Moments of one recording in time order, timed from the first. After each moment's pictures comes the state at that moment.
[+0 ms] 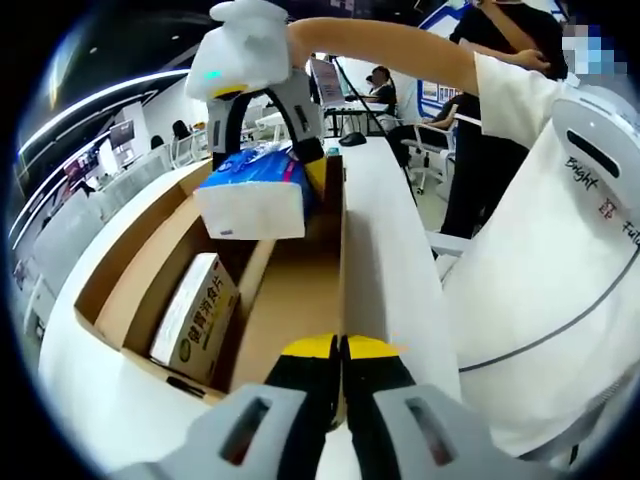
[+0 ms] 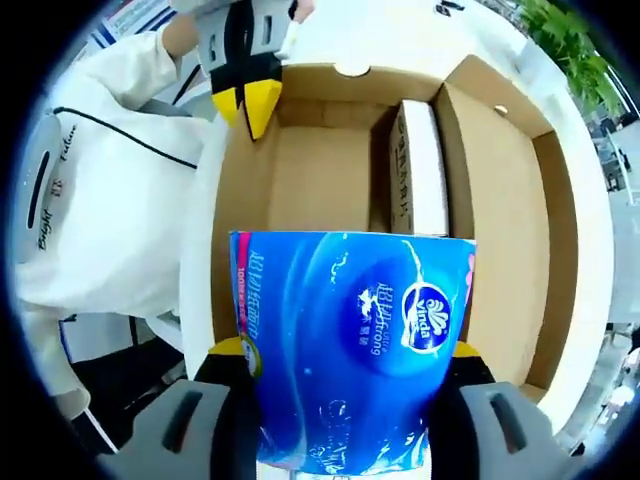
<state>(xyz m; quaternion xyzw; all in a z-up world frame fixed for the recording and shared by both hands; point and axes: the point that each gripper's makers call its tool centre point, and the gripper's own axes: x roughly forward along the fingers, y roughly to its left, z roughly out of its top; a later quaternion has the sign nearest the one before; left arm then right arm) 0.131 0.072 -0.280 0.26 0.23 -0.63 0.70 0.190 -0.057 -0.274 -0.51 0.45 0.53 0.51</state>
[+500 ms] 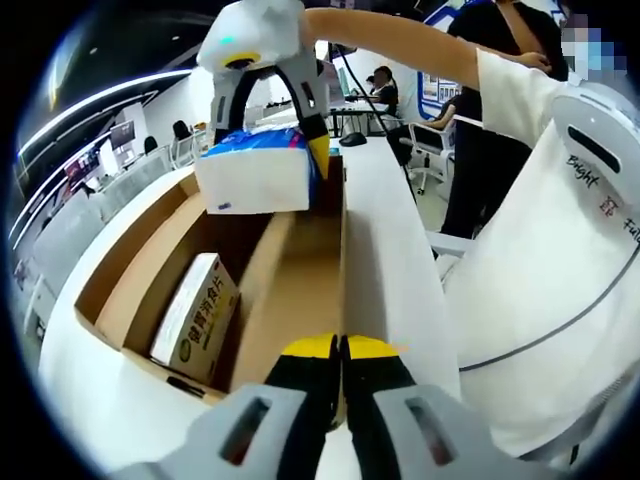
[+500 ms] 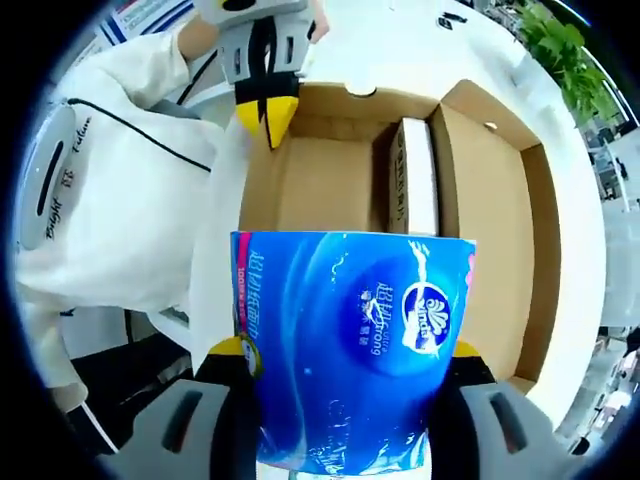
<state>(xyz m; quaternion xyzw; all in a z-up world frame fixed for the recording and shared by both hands) 0.130 0.072 -0.280 0.26 0.23 -0.63 0.70 0.195 -0.064 -0.251 -0.50 0.44 0.53 0.52</state>
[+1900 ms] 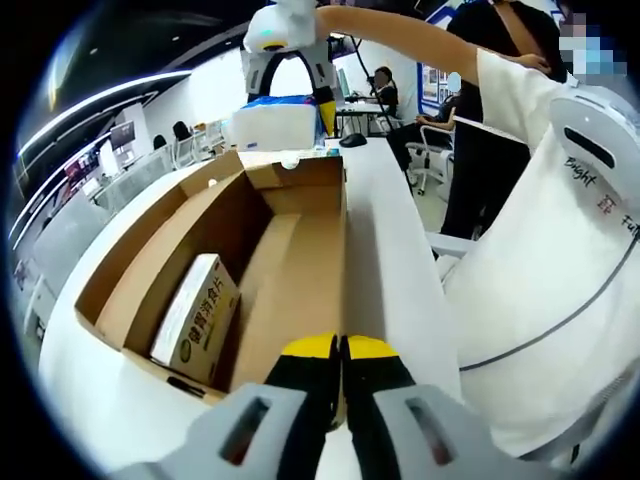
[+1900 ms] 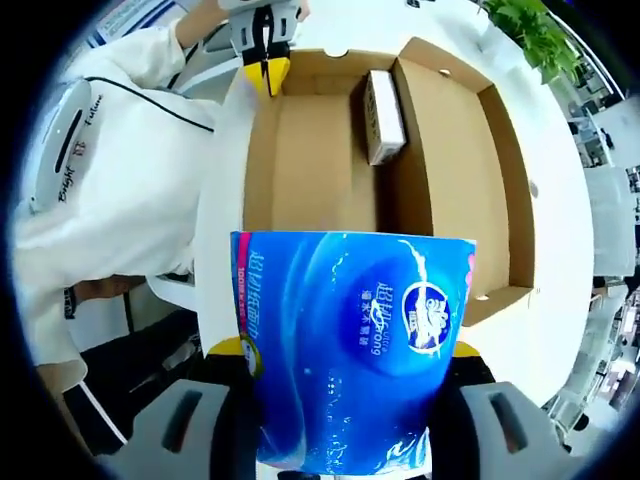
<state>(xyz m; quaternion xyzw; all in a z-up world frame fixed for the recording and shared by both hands) 0.131 0.072 -0.280 0.26 0.23 -0.63 0.70 0.190 -0.155 -0.224 -0.51 0.47 0.48 0.54</state>
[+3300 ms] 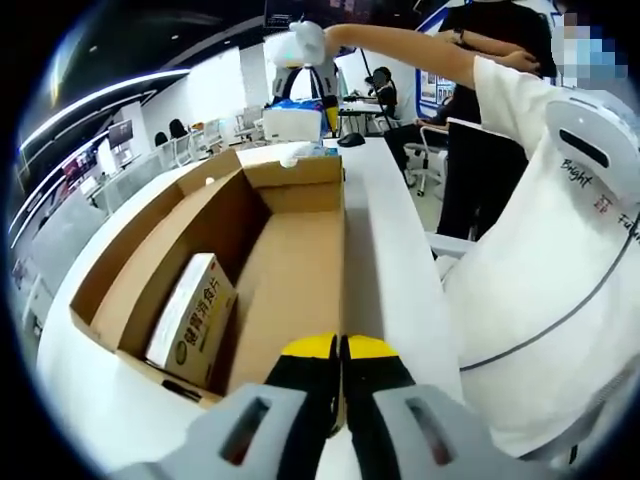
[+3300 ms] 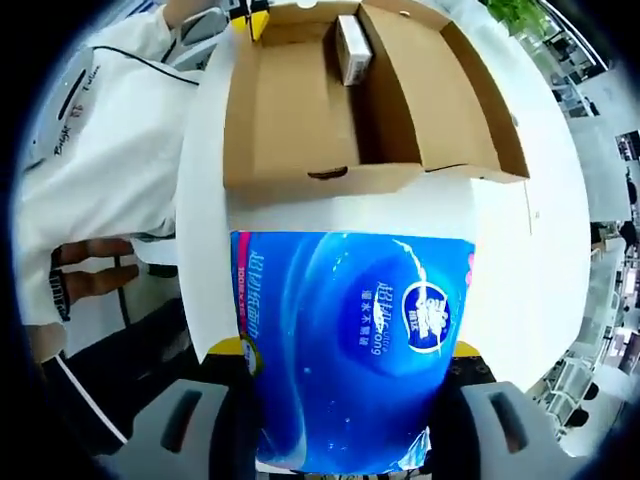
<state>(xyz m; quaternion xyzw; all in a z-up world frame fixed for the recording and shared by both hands) 0.131 0.071 -0.282 0.25 0.23 -0.63 0.69 0.202 -0.266 -0.240 -0.50 0.50 0.43 0.56</state>
